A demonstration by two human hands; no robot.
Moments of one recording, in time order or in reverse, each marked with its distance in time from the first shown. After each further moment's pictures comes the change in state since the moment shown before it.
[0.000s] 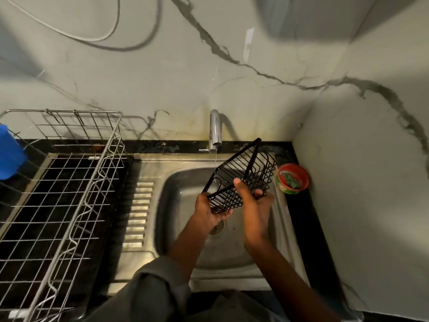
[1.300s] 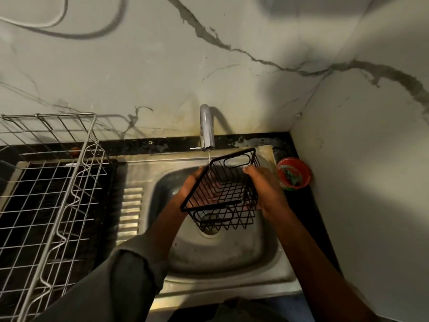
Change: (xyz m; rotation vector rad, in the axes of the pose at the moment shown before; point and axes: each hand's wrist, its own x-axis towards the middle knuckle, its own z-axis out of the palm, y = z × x) left_hand 0.055 0.075 -0.016 0.548 -0.214 0.058; right_hand 0.093 -0.032 0.006 -0.248 -0.139 0.210
